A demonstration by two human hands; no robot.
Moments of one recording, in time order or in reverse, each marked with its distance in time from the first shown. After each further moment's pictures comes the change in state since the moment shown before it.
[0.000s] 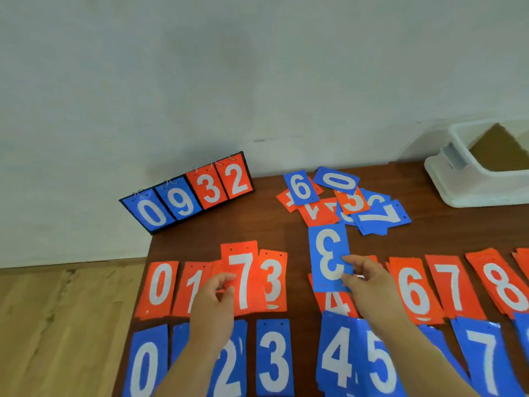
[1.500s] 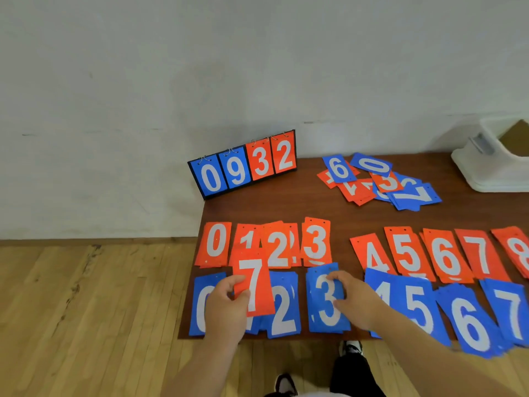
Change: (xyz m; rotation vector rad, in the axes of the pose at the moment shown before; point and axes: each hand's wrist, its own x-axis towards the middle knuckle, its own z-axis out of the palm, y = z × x) left_hand -0.066 -0.126 -0.102 -0.174 0.054 -0.074; right_hand -0.105 0.058 0.107 -0.717 -0.422 -0.094
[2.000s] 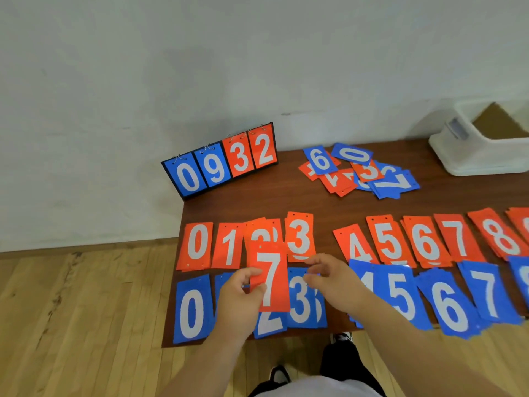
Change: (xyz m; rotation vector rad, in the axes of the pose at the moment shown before) left_hand -0.003 0.023 0.040 -0.050 -0.259 -0.007; right_hand -0.003 -0.031 -0.010 0.362 0.039 0.036
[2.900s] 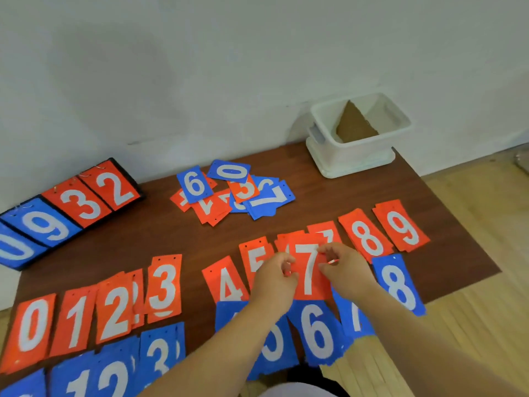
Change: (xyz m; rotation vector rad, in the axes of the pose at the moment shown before) left_hand 0.027 0.125 0.381 0.431 -0.345 0.263; right_hand 0.014 0.163 -0.304 -0.014 0.429 0.077
